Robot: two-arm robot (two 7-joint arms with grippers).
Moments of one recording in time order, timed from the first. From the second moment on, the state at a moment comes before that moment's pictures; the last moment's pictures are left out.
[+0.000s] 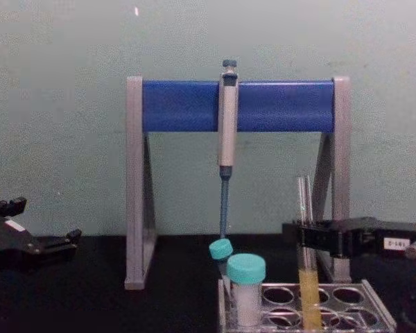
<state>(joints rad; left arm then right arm) -0.20 0.60 0.45 -1.41 -0.25 -0.12 0.03 0.44 0.48 -0.53 -1.29 0.63 0.18 0.60</state>
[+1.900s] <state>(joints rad) -0.20 0.60 0.45 -1.41 -0.25 -0.12 0.03 0.33 0.51 -0.42 -1.49 0.54 -0.03 0.56</state>
